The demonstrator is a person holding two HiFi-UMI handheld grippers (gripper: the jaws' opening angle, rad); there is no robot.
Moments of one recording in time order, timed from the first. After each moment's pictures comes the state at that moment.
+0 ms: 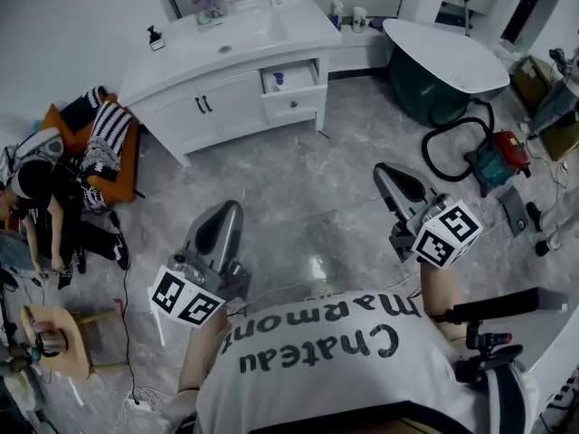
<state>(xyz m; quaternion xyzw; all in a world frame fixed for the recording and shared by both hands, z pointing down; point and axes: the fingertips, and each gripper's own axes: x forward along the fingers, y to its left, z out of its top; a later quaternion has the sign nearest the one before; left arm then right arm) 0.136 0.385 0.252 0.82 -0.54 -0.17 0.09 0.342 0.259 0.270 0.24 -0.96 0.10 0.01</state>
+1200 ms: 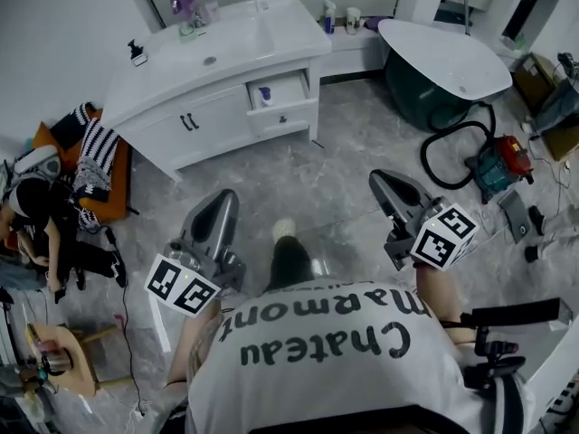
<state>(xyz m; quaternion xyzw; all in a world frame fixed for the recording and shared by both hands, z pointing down) 0.128 0.254 0.276 0.82 -0.54 -0.14 0.10 0.347 0.157 0.306 0.25 -0.95 0.19 0.00</state>
